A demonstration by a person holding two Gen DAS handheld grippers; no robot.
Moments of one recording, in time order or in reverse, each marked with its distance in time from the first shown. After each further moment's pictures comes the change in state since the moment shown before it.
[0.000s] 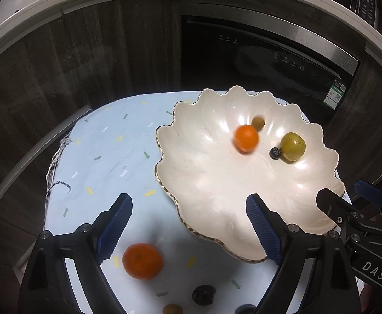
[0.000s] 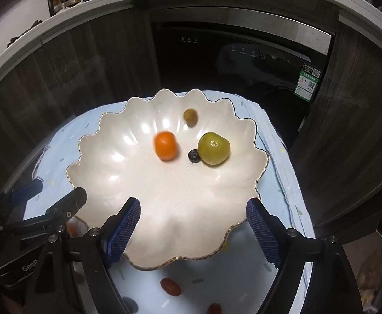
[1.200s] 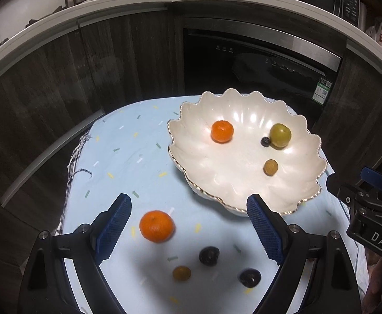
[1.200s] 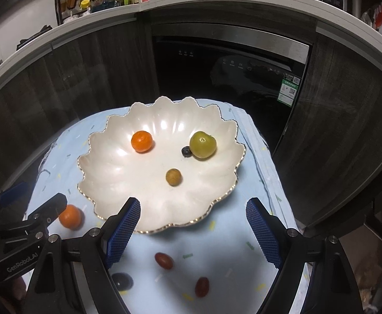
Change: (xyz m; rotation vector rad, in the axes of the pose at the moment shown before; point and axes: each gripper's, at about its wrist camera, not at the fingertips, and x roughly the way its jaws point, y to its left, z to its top) left arm -0.059 -0.001 -0.039 0.028 -0.056 0.025; right arm -0.048 -0.010 -0.030 -0.015 -0.068 -0.023
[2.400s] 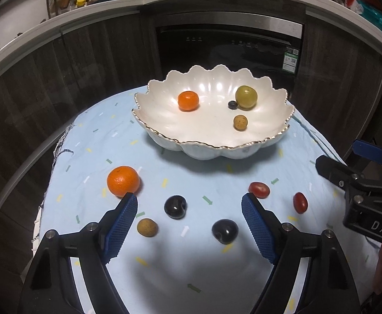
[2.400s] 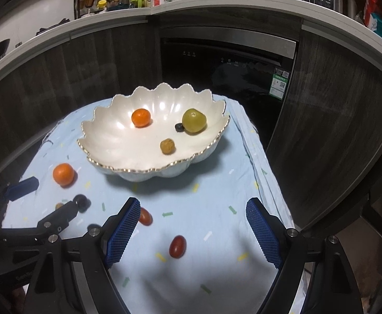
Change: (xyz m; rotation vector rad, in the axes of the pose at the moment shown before) left arm -0.010 -0.049 -0.079 0.118 -0.042 -0.030; right arm -0.020 -0.026 -0.074 -0.071 -0.073 0.016
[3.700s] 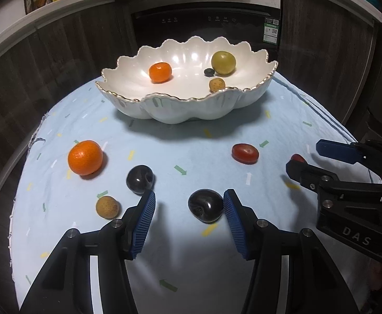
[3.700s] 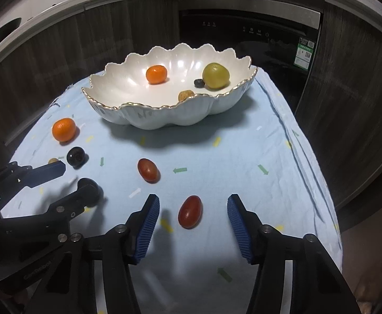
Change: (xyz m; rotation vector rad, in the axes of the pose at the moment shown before) left arm 0.037 -0.025 -0.034 0.075 0.059 -0.060; right arm 0.044 0.006 -0.049 -0.049 0.094 0.092
